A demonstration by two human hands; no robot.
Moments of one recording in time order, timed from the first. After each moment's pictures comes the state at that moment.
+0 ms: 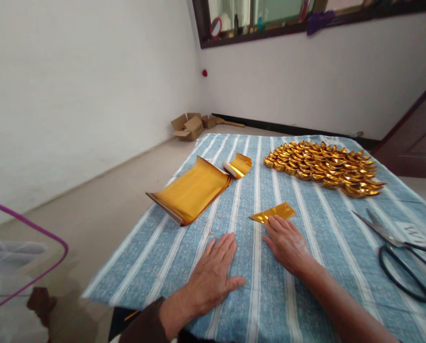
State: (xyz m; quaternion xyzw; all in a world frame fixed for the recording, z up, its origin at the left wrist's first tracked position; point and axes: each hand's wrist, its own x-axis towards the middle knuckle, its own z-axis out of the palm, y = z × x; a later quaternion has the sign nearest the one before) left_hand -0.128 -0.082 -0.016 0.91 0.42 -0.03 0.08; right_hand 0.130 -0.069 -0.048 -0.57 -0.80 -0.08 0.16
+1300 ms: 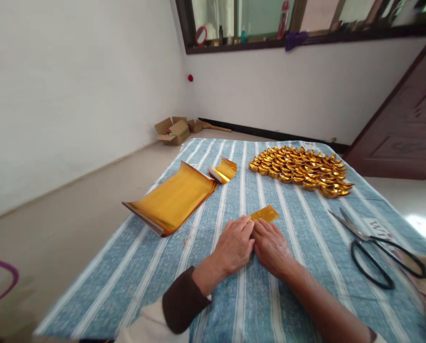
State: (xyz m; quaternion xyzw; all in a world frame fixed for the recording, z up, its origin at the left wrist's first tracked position) left_hand -0.022 -0.031 0.008 0.91 0.38 0.10 0.13; right_hand 0.129 -0.064 -0.044 -0.58 -0.79 -0.01 0.18
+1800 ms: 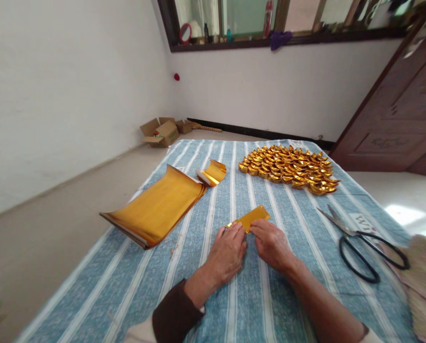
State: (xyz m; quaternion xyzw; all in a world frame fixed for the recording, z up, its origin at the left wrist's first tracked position) left_hand -0.018 -0.026 -0.008 0.91 0.37 0.09 0.15; right_hand 0.156 -0.048 -0.051 -0.54 -0.77 -0.02 0.33
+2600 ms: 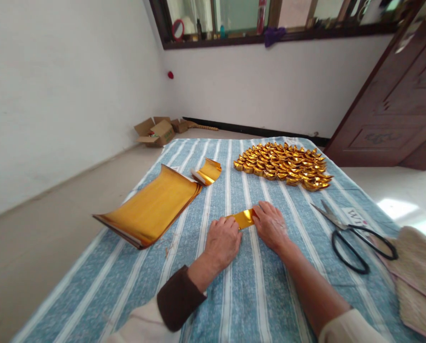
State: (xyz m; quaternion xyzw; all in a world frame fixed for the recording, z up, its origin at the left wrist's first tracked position) left_hand 0.000 -0.016 0.005 0.91 0.42 0.03 0.02; right_hand 0.177 -0.026 -0.048 -0.68 -0.70 -0.07 0.22
